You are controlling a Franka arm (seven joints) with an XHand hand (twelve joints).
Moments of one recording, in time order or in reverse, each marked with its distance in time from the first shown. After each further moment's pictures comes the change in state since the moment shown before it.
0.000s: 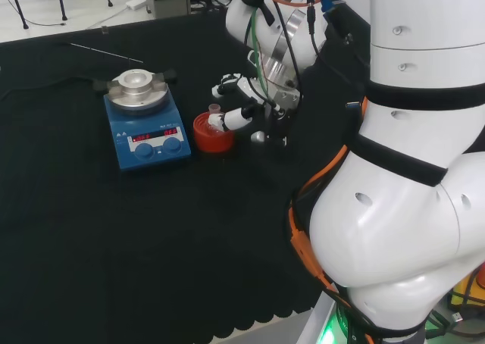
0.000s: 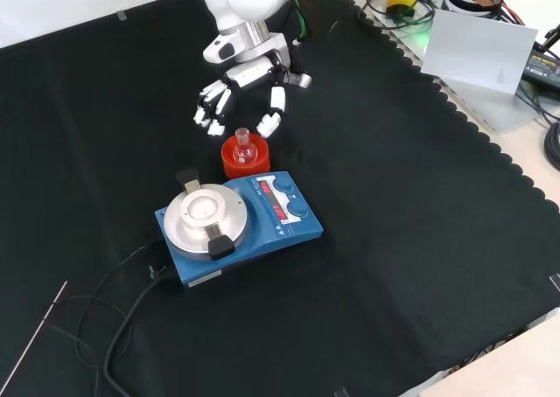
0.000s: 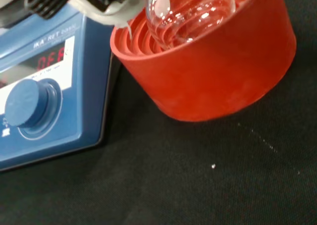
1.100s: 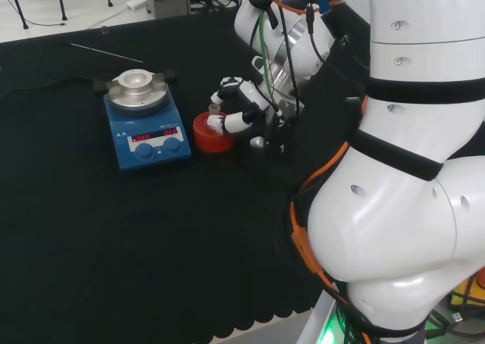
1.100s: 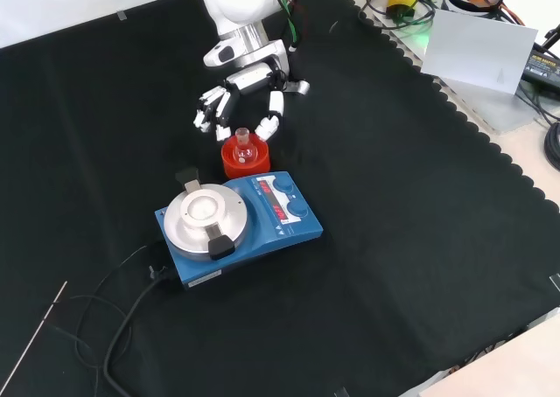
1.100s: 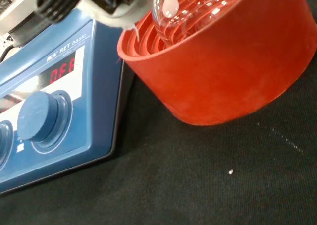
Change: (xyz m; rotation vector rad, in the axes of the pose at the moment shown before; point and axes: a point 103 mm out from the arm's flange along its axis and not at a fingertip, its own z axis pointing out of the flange) arm -0.006 0.006 0.011 -0.056 0.101 -0.037
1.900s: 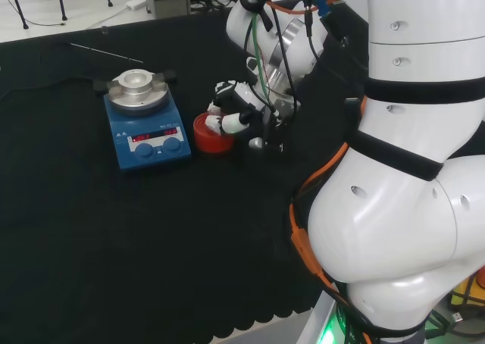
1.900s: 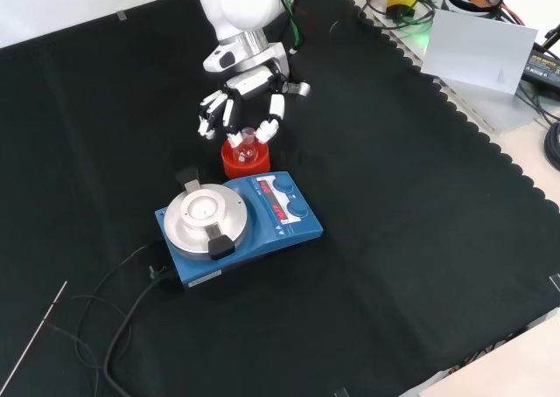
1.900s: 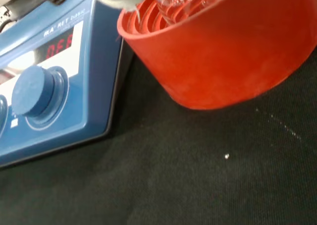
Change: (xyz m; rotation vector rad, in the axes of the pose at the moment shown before) arm 0.002 0.001 0.004 0.038 -0.042 -0.020
